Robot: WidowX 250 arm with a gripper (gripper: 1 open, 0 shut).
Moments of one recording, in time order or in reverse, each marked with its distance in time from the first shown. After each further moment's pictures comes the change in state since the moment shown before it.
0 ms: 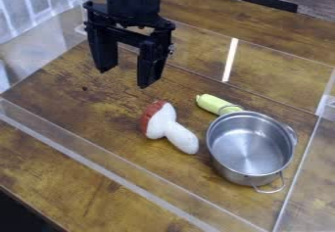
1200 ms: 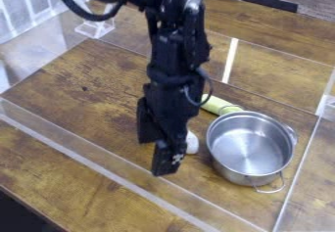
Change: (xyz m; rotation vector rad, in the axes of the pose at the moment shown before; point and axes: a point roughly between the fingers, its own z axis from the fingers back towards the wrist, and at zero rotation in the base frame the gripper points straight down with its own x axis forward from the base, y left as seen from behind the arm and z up) arm -0.005 -0.043 -0.093 0.037 0.054 -0.660
